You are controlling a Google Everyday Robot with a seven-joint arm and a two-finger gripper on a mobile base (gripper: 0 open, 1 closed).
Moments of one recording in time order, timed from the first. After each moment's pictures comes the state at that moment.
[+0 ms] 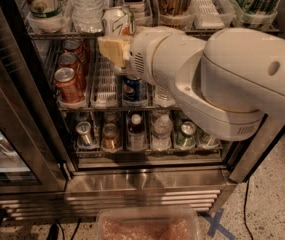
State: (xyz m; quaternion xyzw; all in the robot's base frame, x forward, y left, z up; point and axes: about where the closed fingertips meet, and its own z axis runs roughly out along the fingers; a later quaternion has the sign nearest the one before) arm 0.551 0.028 1.021 -0.22 0.72 0.19 0.63
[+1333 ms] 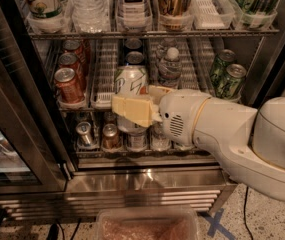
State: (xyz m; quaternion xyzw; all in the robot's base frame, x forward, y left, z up) arm 0.460 0.008 0.945 -0.23 0.73 0.35 0.54
